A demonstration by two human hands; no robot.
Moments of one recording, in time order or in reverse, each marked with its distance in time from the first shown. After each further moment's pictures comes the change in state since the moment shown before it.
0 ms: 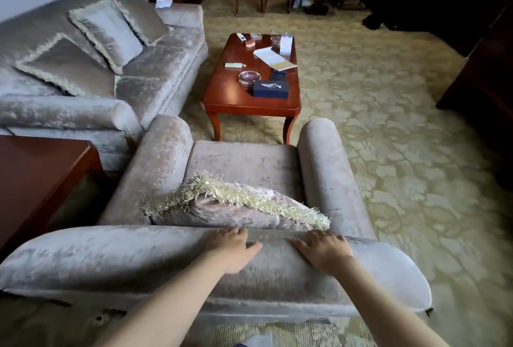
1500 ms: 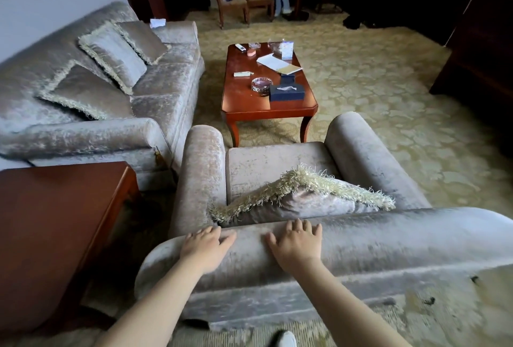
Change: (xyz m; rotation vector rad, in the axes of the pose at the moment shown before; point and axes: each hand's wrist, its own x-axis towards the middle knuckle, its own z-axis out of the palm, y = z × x) left_hand -0.055 -0.305 0.011 0.011 0.187 -0.079; right_hand -0.027 -0.332 0.027 0.048 0.176 0.149
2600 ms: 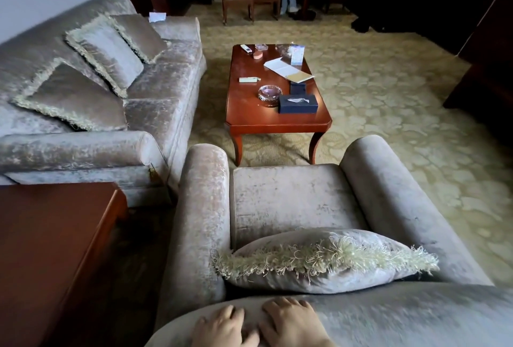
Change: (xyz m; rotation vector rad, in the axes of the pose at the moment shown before) left_hand 0.056 0.003 0.001 -0.153 -0.088 0.070; right_hand 0.075 -0.054 -0.012 0.239 -0.207 -0.389
